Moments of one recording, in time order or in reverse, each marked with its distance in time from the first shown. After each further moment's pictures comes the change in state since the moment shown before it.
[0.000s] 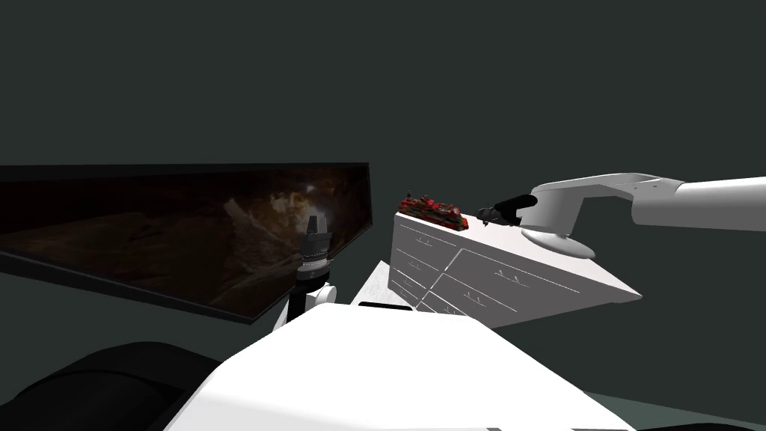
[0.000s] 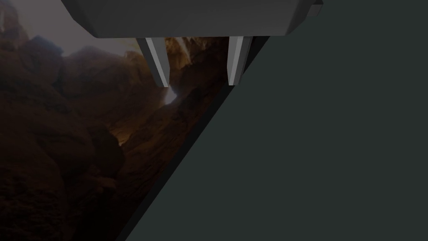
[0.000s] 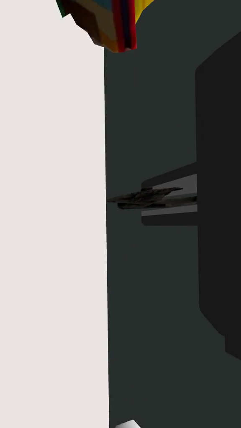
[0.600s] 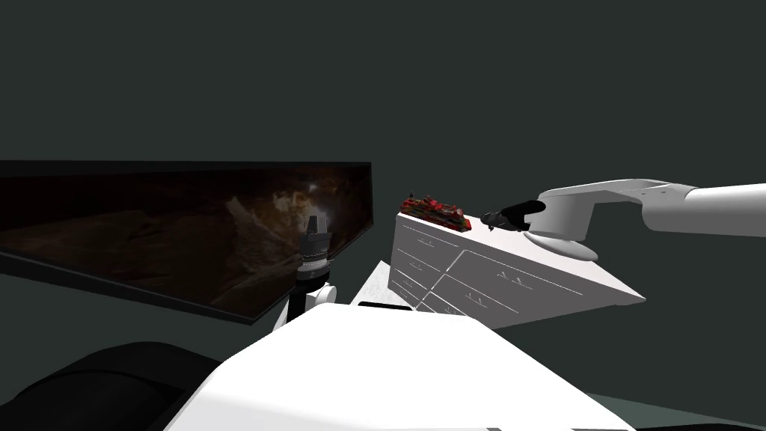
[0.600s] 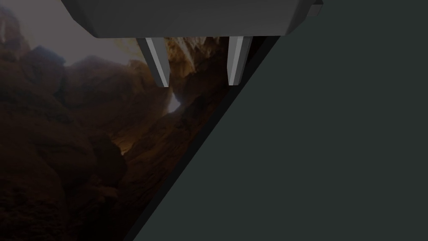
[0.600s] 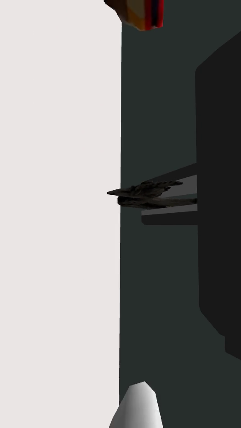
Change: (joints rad) left arm 0.000 0.000 0.000 0.000 0.000 0.000 0.000; right arm -0.074 -0.012 0.165 0.007 0.000 -0.058 -0.017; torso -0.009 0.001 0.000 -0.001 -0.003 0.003
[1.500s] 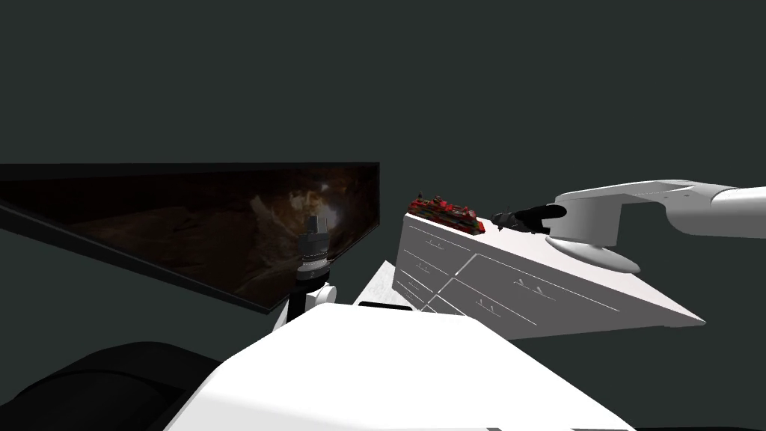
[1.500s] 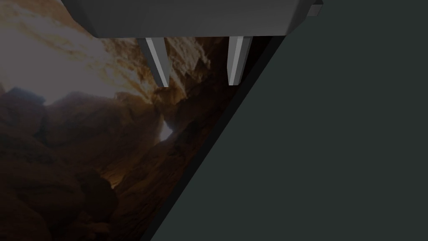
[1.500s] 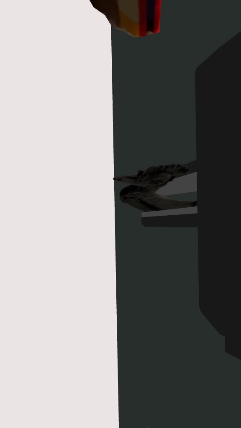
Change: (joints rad) left arm 0.000 0.000 0.000 0.000 0.000 0.000 0.000; right arm -0.102 -0.034 0.222 0.060 0.084 -0.148 -0.125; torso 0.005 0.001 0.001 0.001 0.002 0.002
